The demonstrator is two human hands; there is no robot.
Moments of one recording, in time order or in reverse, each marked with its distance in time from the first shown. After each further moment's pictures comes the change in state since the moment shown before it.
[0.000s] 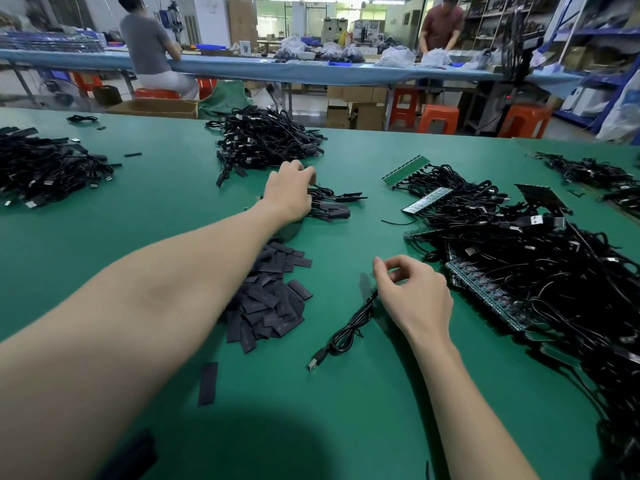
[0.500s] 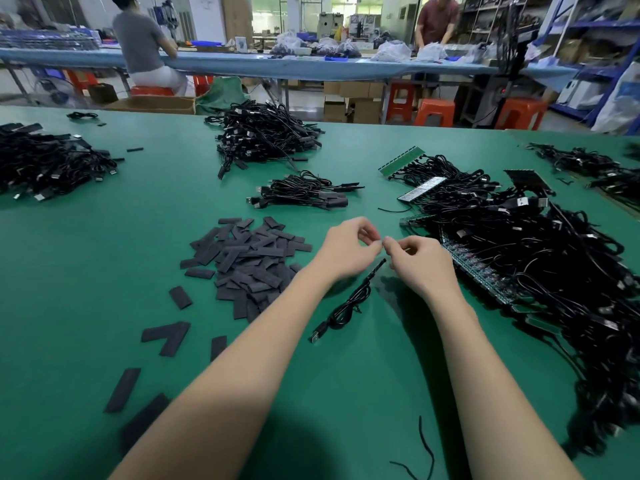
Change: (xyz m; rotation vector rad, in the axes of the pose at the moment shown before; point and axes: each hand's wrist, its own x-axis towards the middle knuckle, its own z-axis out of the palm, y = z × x) left_hand -0.114 0.108 0.008 -0.758 -0.166 -0.084; right_hand 0.019 0.001 -0.026 0.044 -0.249 0.077
